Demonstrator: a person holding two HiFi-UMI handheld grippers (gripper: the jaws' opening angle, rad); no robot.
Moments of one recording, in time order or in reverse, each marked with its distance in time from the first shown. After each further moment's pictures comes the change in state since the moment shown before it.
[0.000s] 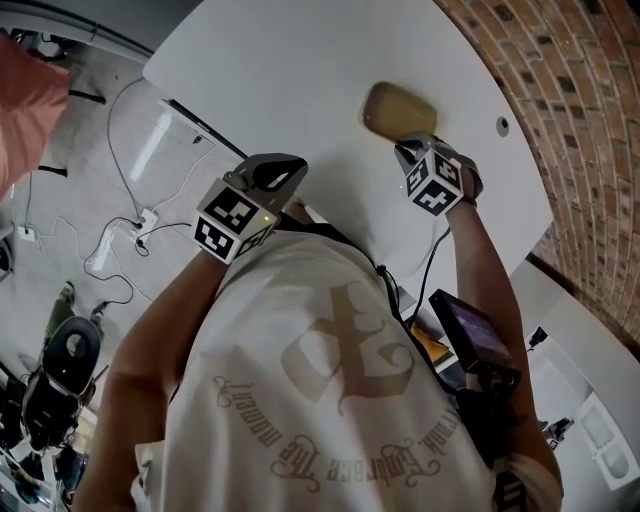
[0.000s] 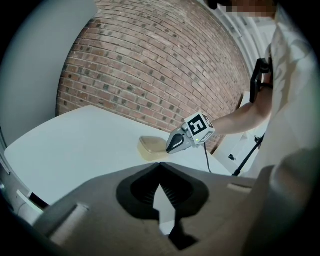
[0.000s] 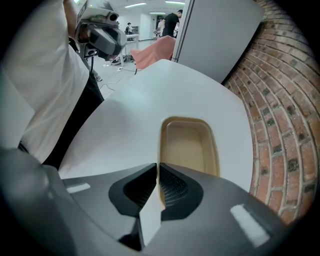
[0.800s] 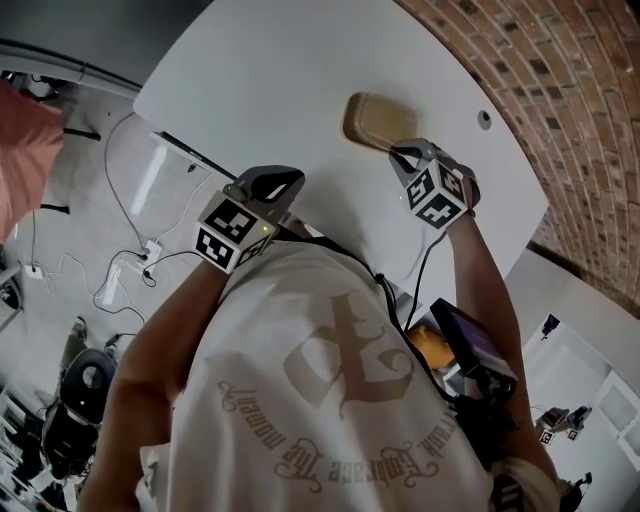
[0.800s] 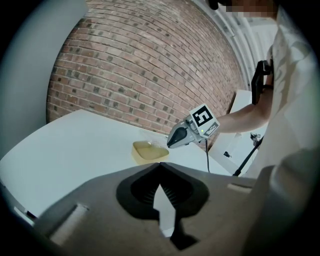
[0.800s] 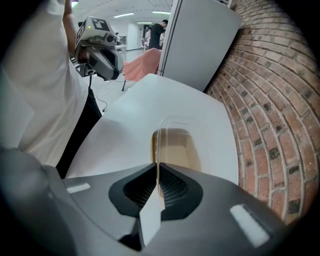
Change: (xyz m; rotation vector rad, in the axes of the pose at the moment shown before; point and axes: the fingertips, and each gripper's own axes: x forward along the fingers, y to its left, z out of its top) left arm 0.010 -0.006 0.017 0.061 0.004 -0.063; right arm -0.047 -0.012 0.008 0.123 -0.094 -0.091
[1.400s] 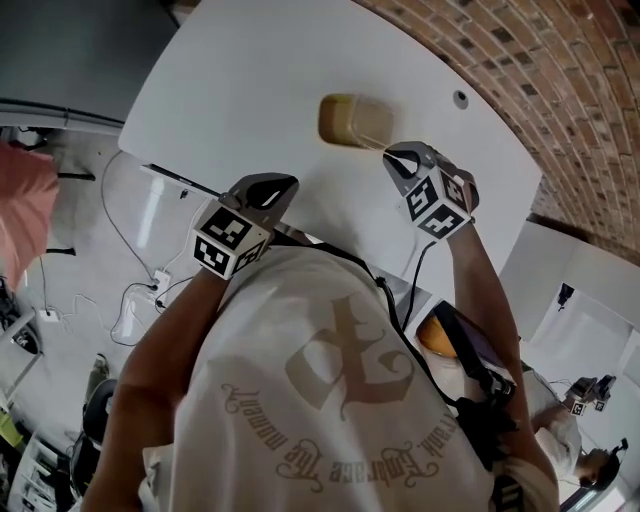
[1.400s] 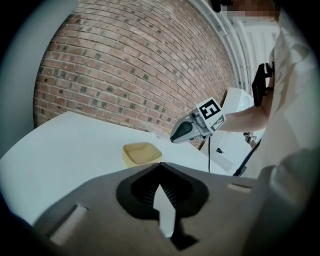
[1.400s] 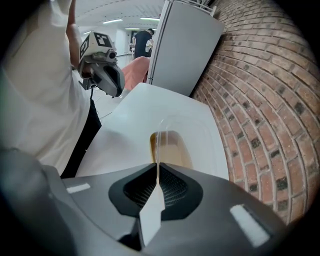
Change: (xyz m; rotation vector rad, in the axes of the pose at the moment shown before) left arm 0.013 -0.013 0.010 0.065 0.020 -0.093; right arm -0.048 0.004 -0.005 0.116 -0.051 -0.101
